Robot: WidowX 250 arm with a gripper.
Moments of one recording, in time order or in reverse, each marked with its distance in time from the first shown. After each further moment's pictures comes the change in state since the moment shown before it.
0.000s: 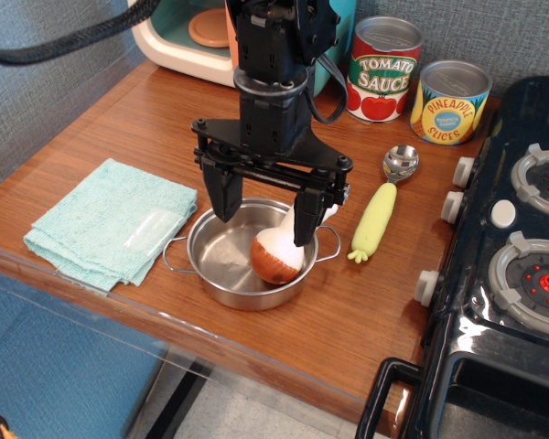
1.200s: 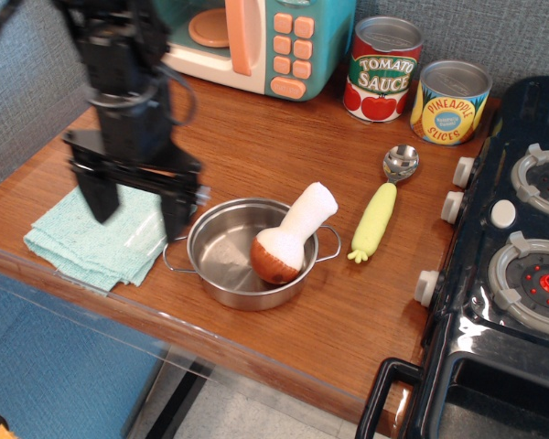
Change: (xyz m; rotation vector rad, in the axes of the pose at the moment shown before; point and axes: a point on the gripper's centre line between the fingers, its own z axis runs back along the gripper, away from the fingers) arm -0.024 0.113 -0.020 0.044 0.015 0.075
